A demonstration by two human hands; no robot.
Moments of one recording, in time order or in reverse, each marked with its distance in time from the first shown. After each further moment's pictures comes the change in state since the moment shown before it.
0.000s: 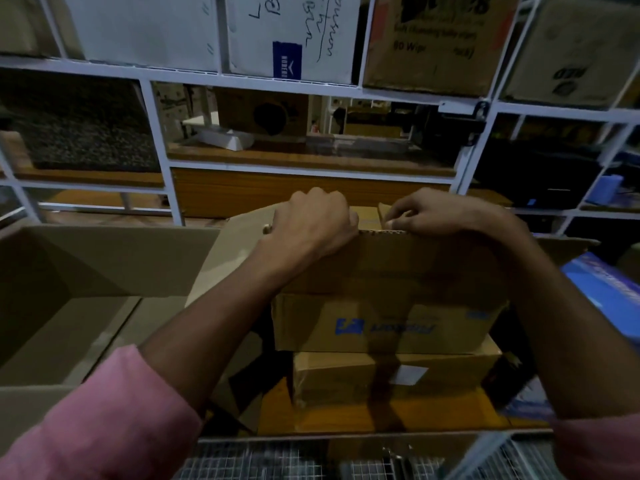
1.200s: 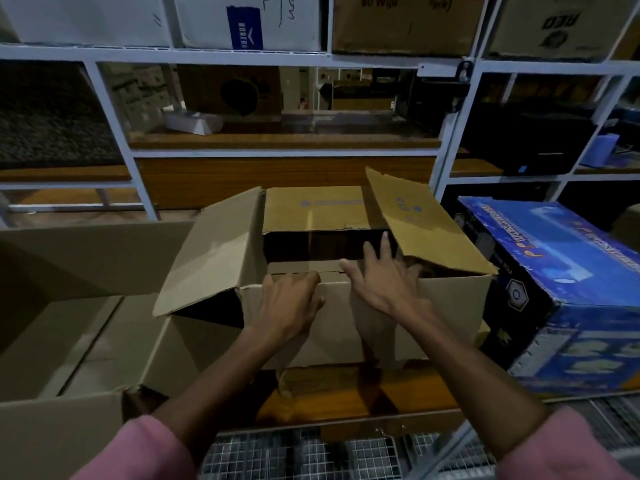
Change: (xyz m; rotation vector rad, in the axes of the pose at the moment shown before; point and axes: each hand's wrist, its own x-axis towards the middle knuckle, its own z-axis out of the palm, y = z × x) left_hand -0.032 -0.032 0.175 -0.029 -0.132 0.068; right_hand 0.038 0.059 0.173 -0.029 0.249 0.312
